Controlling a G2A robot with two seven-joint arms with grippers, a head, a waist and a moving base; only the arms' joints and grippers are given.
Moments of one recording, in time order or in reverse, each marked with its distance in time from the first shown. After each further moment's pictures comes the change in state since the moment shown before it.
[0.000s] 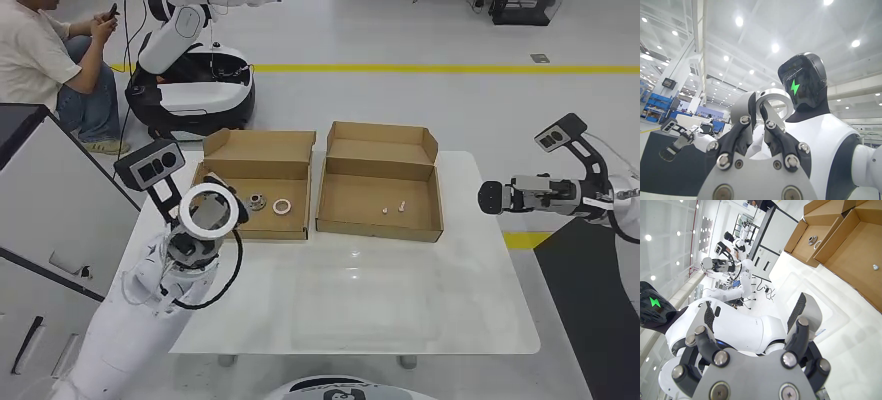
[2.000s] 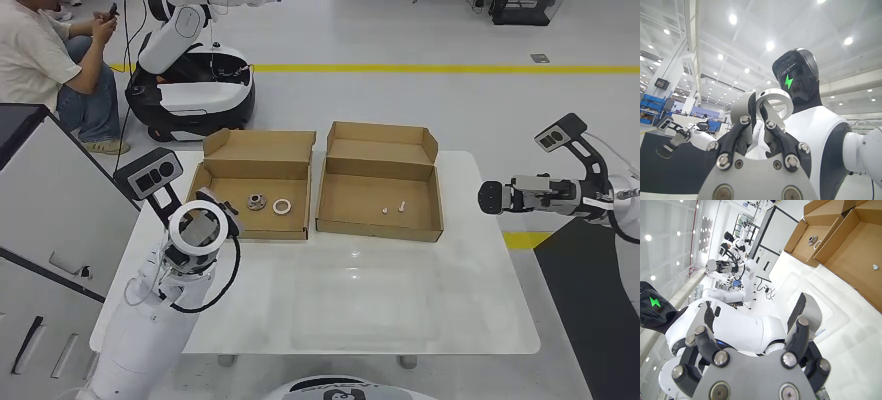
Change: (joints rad) left arm 0.057 -0.144 -0.102 0.020 -0.226 0.000 -0.311; right arm 0.000 0.000 0.000 0.000 0.000 0.000 0.000
